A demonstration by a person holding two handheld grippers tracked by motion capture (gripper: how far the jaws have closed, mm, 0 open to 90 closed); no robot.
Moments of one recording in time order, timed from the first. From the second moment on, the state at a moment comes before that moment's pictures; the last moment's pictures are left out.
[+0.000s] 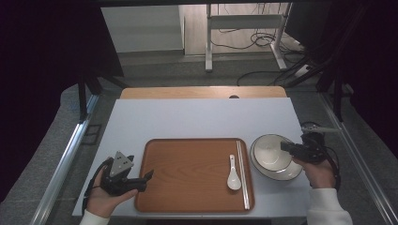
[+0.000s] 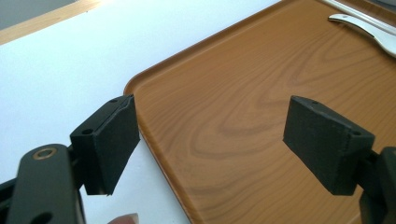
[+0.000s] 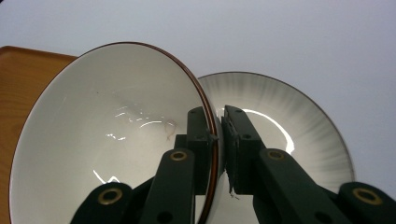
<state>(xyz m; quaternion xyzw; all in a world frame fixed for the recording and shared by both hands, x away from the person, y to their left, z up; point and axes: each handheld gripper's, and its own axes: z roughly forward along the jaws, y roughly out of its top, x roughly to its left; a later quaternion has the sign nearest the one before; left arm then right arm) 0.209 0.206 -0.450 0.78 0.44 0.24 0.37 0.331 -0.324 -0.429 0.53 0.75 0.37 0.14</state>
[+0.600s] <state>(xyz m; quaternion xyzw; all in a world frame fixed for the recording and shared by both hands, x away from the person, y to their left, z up) 0.209 0.206 -0.450 0.79 0.44 0.24 0.36 0.324 -0.263 -0.426 0.46 0.80 0.38 0.10</state>
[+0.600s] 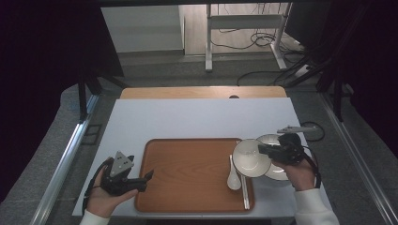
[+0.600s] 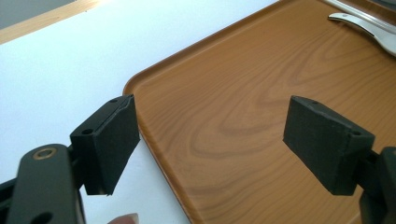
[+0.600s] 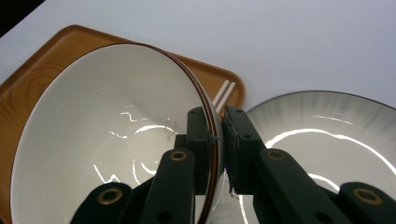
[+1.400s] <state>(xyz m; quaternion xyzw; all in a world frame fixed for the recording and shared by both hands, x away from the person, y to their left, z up) 0.209 0.205 -0.451 0.79 0.44 0.24 0.36 0.318 -0.183 -0.437 0.39 0.84 0.37 0.06</state>
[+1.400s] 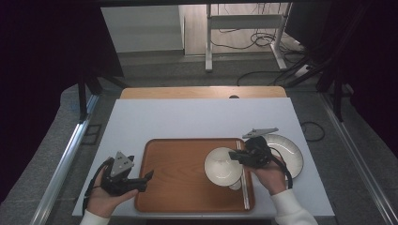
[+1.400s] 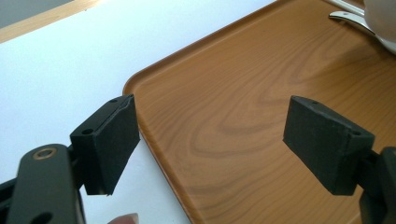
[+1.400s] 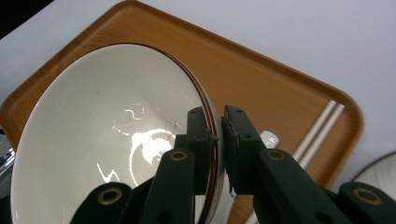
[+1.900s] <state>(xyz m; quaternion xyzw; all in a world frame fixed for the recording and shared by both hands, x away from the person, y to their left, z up) 0.210 0.205 -0.452 0.79 0.44 0.24 0.36 0.321 -0.154 -0.449 0.37 0.85 0.36 0.05</state>
